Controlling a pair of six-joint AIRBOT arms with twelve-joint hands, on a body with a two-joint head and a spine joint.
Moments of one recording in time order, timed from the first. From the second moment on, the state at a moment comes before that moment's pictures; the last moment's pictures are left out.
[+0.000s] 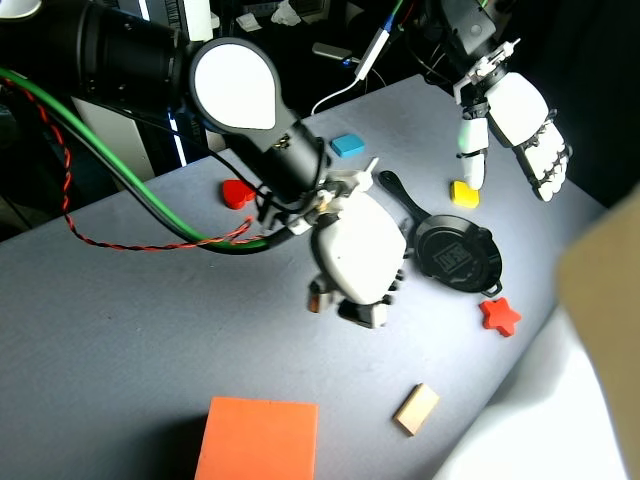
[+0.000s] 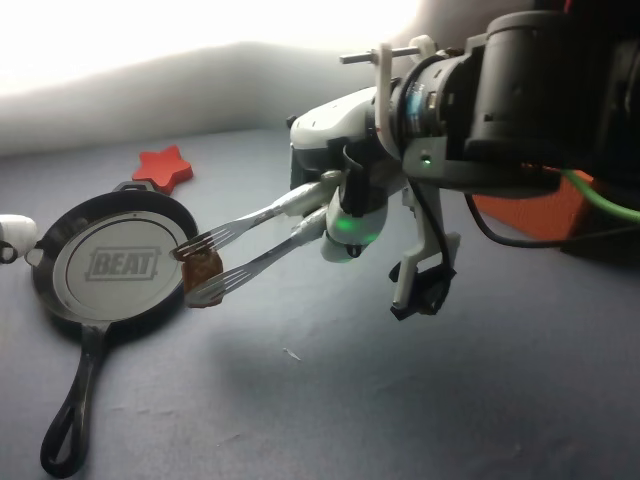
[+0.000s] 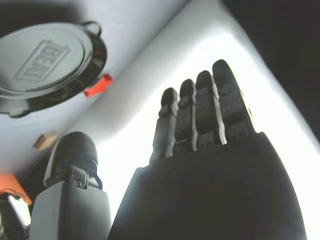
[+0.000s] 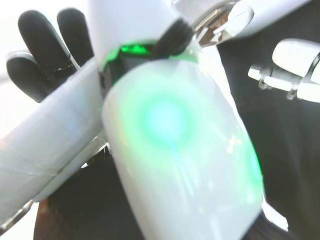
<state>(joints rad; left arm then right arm) 0.63 -0.69 0.83 -1.42 -0.84 1.99 -0.06 -1.50 1.24 -0.76 -0.59 -0.01</state>
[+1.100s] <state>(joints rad) 0.66 -0.69 0.87 -1.41 -0.82 1.98 -0.06 -1.75 1.64 -0.56 -0.46 -0.23</state>
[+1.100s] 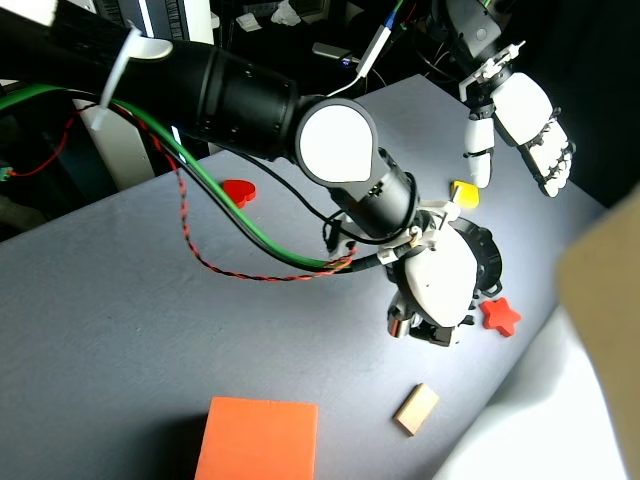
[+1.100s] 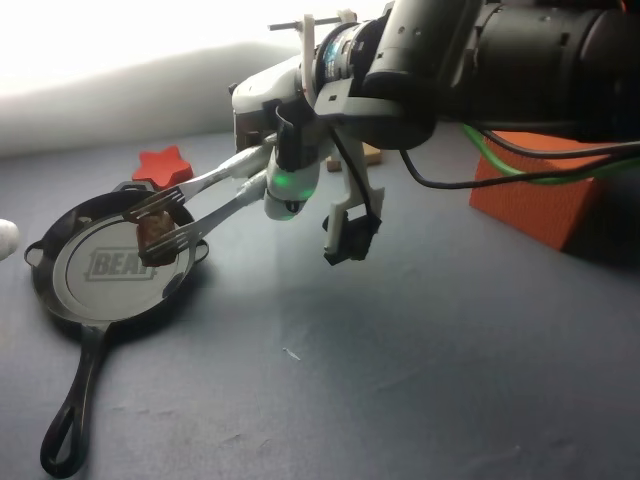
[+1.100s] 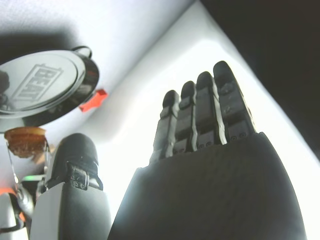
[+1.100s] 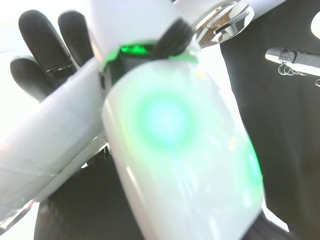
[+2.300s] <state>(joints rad) 0.66 -0.71 0.88 -1.41 -0.82 1.98 -0.09 -1.81 1.71 -0.56 -0.43 -0.25</state>
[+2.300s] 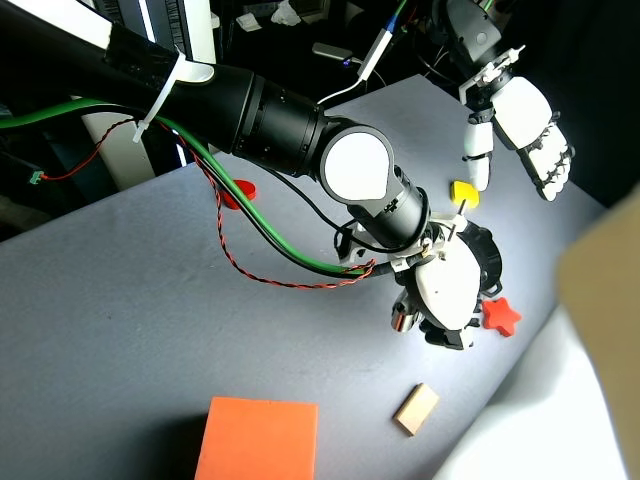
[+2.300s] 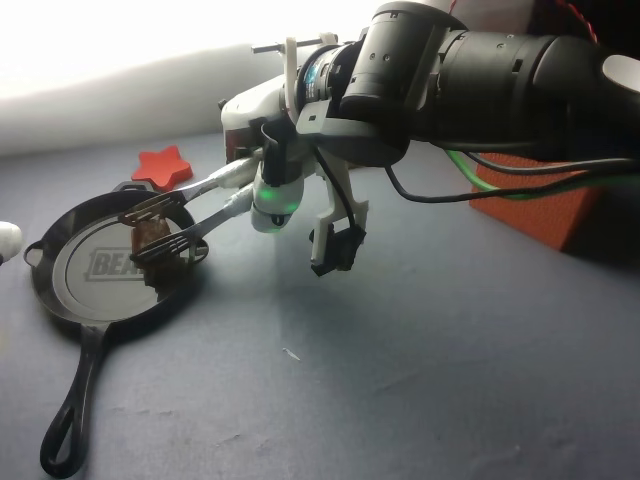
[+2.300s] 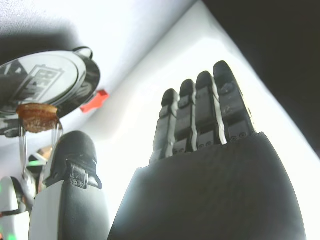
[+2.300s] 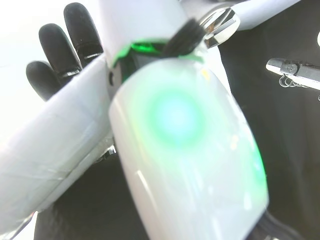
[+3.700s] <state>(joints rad) 0.55 -0.76 0.86 -1.41 -0.82 2.03 -0.07 -1.53 1.37 -0.56 -0.36 -0.25</state>
